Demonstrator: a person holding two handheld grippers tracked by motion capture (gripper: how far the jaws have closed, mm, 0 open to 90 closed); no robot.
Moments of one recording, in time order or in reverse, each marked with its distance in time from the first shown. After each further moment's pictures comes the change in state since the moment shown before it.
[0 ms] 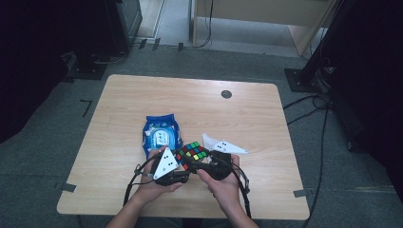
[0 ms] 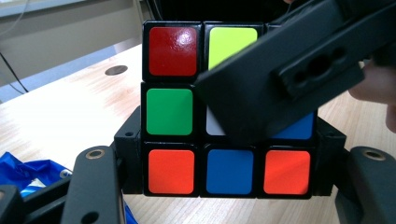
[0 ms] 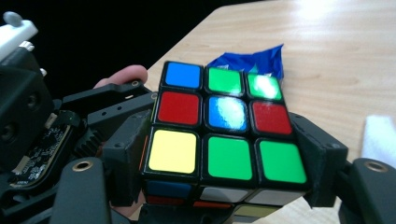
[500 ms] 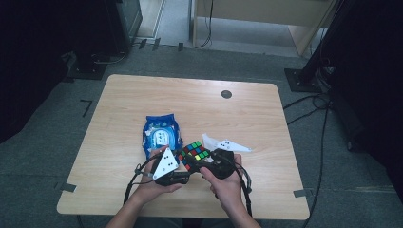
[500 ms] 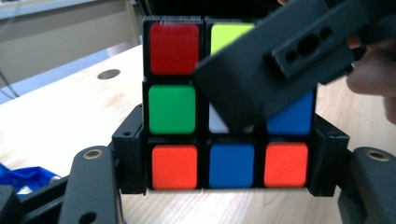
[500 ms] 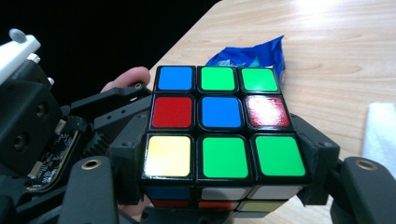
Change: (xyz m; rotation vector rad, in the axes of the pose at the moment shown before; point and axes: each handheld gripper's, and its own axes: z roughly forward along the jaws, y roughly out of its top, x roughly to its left) left arm 0.003 -0.002 0.000 -0.008 -0.055 -0.001; right arm -0.003 0.006 -0.008 0.016 0.005 0.045
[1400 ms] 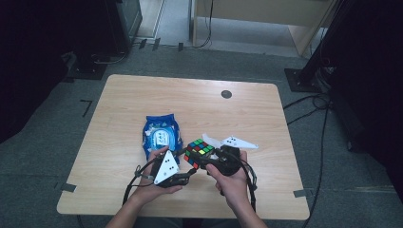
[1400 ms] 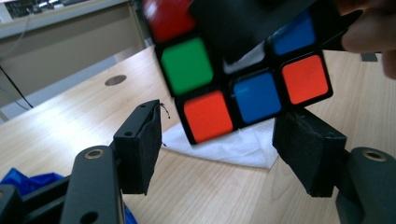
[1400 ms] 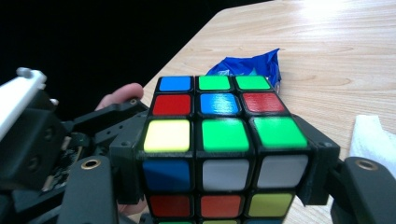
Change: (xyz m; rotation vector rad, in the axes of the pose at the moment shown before) left arm -0.010 0.003 -0.001 -0.010 0.048 0.085; right arm -0.006 0.011 -0.011 -0.005 0.027 -0.002
